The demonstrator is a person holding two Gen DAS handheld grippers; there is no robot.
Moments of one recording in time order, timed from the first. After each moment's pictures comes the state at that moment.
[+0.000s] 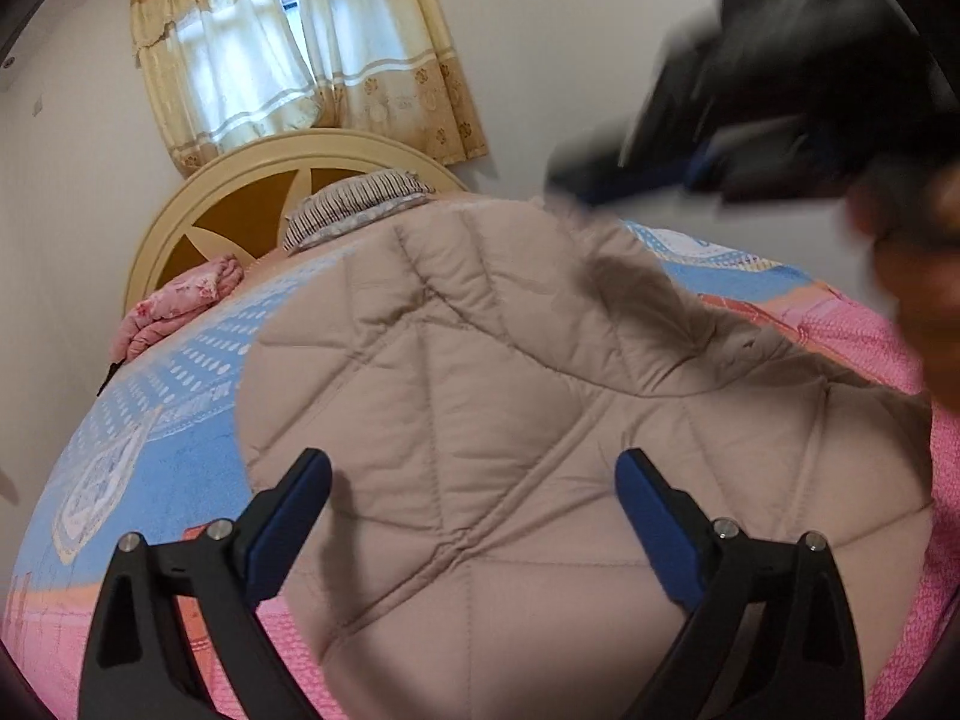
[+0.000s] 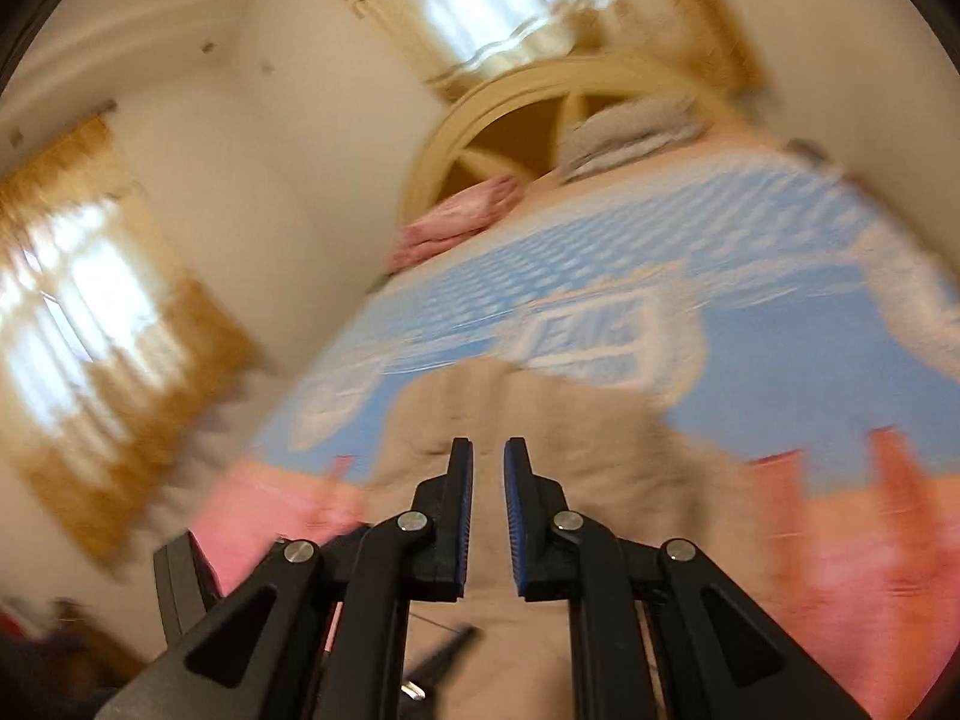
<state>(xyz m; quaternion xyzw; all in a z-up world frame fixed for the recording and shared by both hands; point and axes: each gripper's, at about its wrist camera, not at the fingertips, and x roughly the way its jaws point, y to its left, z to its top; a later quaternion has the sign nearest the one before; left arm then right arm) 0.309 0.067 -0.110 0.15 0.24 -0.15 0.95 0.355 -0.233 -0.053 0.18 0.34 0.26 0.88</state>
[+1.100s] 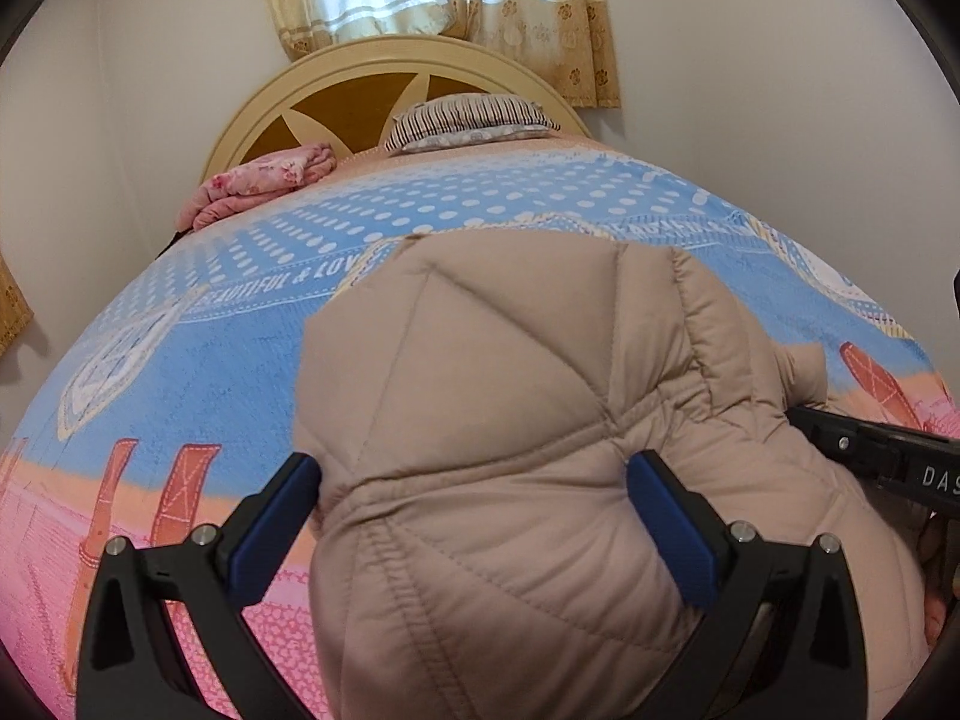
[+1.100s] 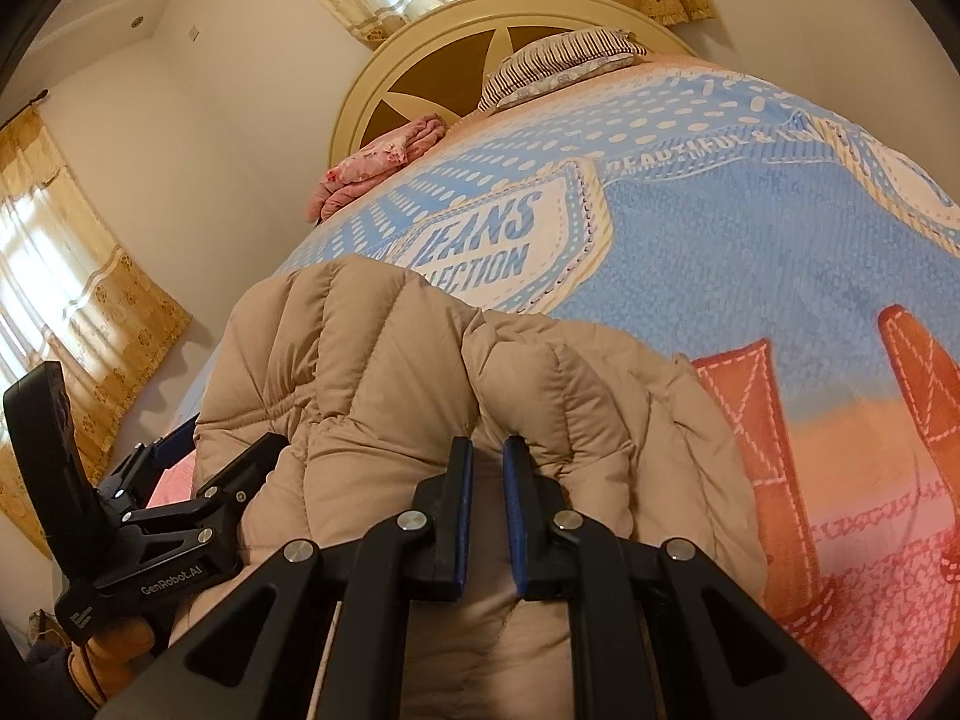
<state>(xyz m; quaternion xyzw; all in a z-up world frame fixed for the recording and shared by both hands) 0.418 0.075 -0.165 0.05 0.33 -0.02 0.94 0.387 -0.264 -0.163 0.17 0.39 0.20 0.88</state>
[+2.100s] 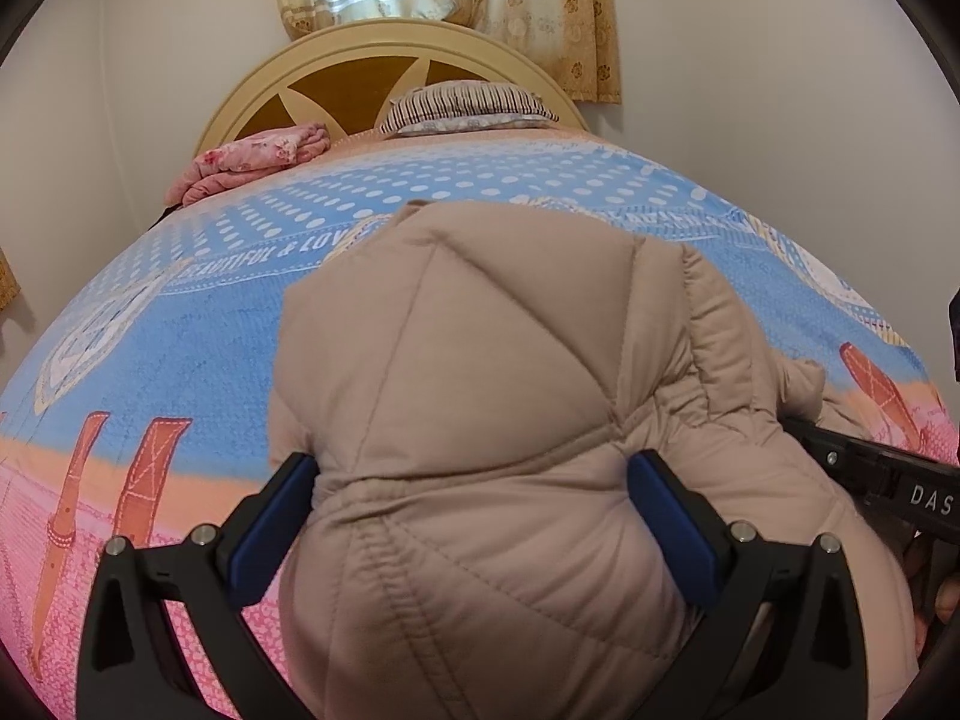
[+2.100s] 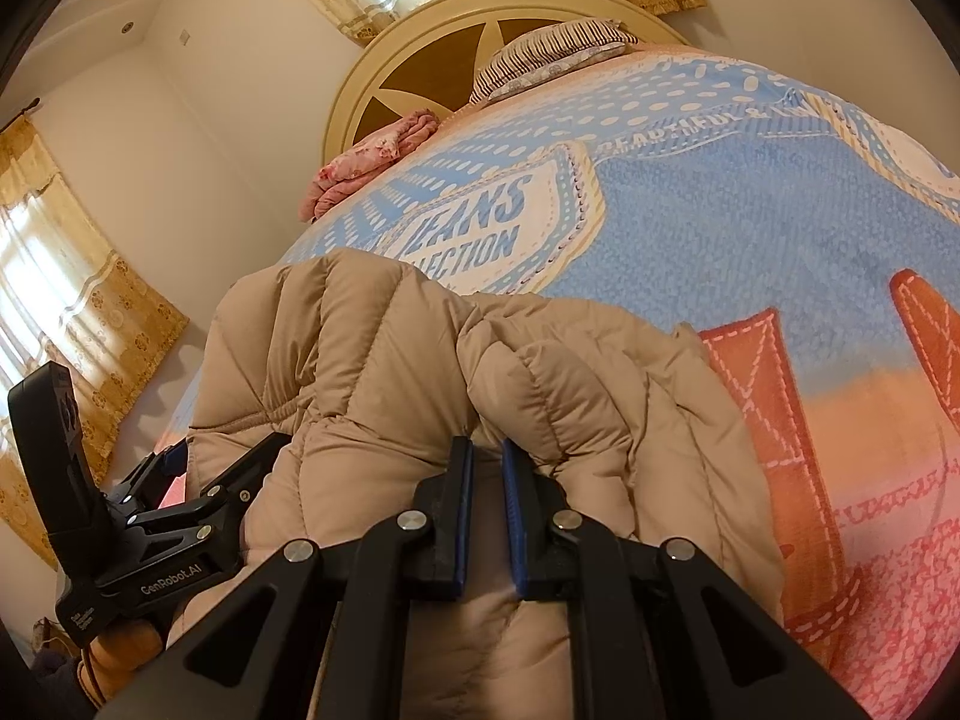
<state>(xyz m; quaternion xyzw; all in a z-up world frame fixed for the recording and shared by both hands) 0.423 0.074 -0.180 0.02 0.34 -0.03 0.94 0.389 -0.260 -0.177 0.18 0.40 0.20 0.88</state>
